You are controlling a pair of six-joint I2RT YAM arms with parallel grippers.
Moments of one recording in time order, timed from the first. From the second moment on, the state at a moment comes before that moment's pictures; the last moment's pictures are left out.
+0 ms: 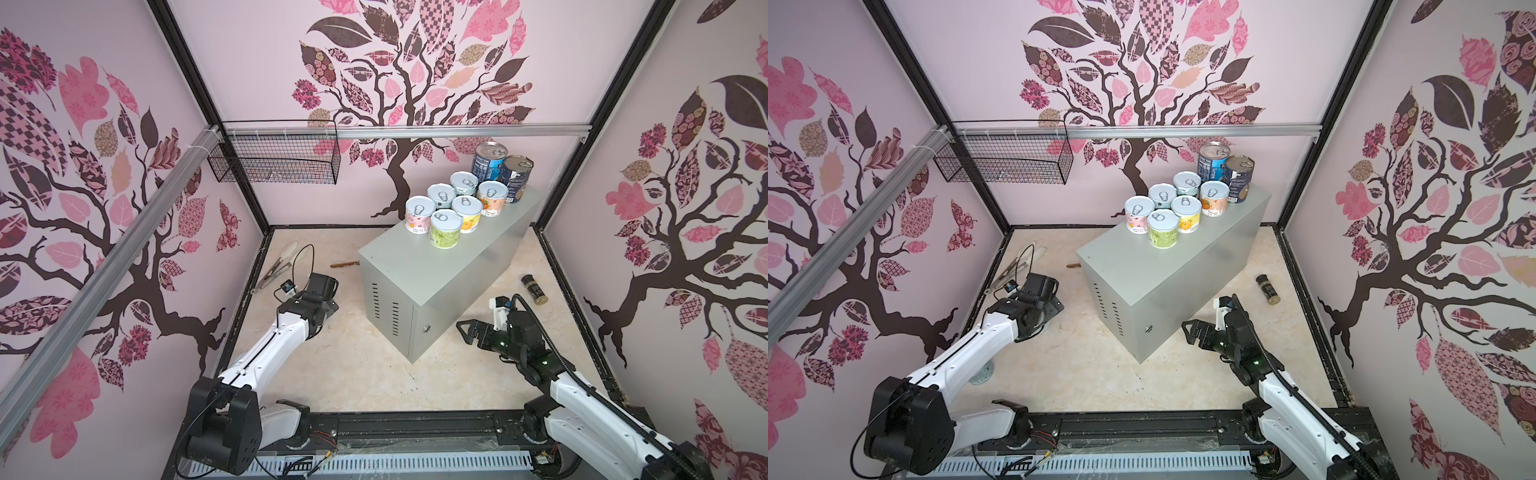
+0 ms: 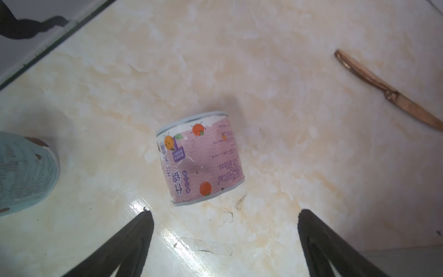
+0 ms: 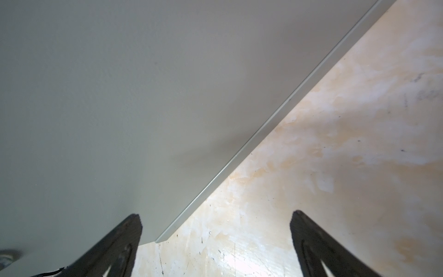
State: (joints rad) left arm -0.25 1.25 0.87 -0.72 -0.44 -0.92; right arm 0.36 0.79 0.29 -0.07 -0.27 0.65
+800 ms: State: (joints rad) left arm -0.15 1.73 1.15 -0.80 -0.37 -0.78; right arm 0.36 0.79 0.29 -0.07 -0.27 0.65
